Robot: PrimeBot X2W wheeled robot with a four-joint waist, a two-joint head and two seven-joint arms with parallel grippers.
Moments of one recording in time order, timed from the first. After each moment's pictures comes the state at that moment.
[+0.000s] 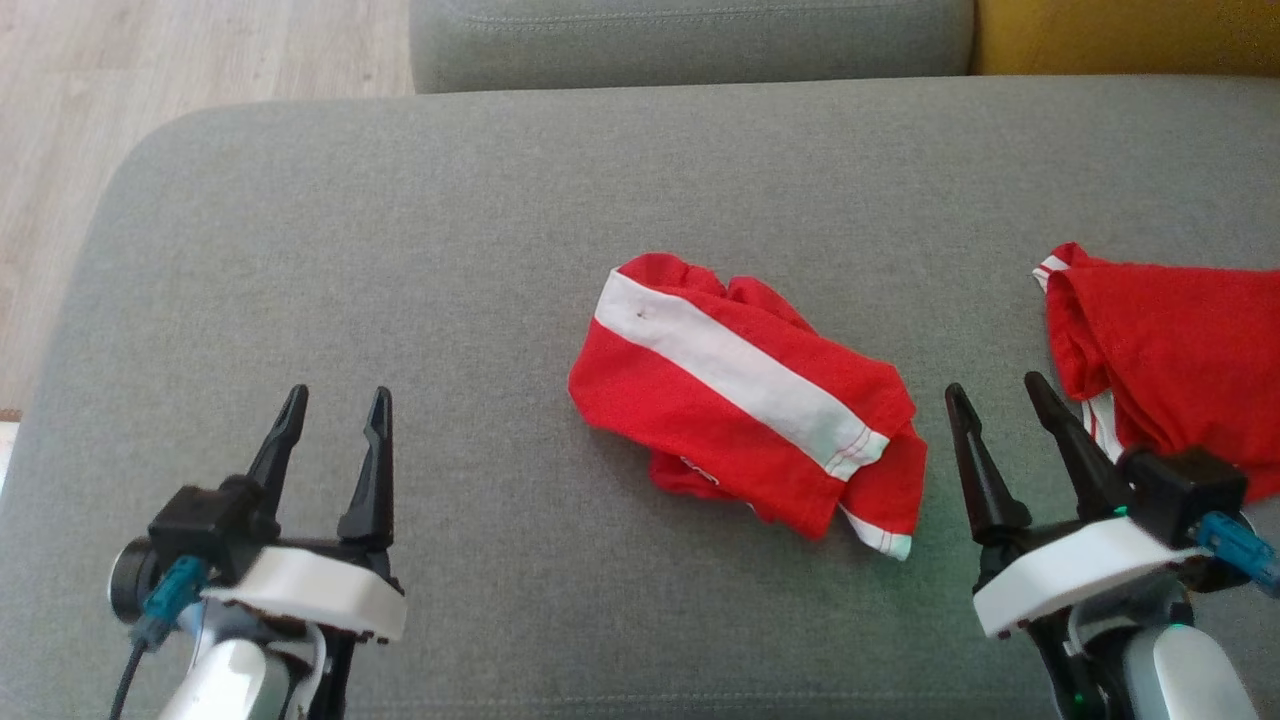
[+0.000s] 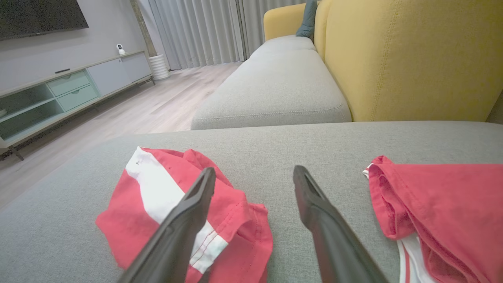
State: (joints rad) left arm -0.06 0.33 -0.39 0.06 -0.44 0.18 -0.25; right arm 0.04 -0.08 0.07 -0.06 0.22 0.13 0.10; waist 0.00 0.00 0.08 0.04
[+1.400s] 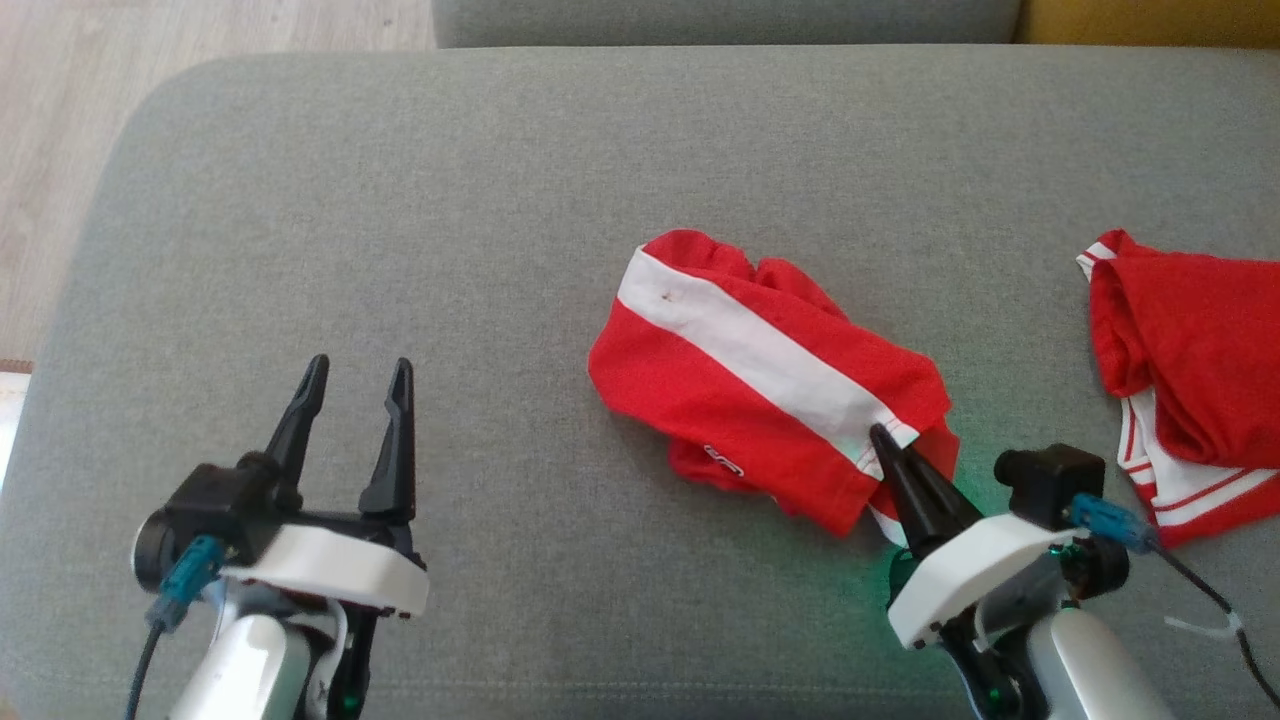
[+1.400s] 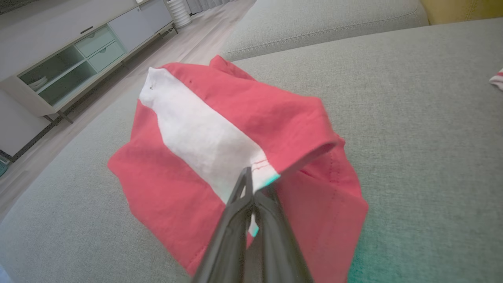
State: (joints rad) left arm -0.09 0.26 -0.34 0.07 -0.38 0.12 -0.25; right arm -0.07 -0.08 0.23 0.22 0.33 0.13 0.10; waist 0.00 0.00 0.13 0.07
